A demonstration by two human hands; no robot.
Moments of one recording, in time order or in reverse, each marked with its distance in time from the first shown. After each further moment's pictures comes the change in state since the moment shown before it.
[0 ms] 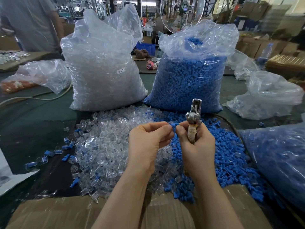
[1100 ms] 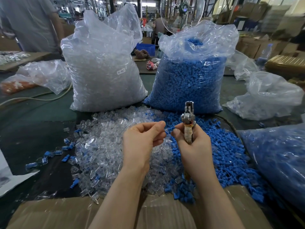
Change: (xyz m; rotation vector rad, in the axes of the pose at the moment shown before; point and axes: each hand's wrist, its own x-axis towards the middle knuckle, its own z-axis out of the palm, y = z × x) left_hand 0.007 -0.001 -0.009 0.015 0.071 0.033; right_hand 0.002 0.002 -0.002 -0.046 -0.113 0.074
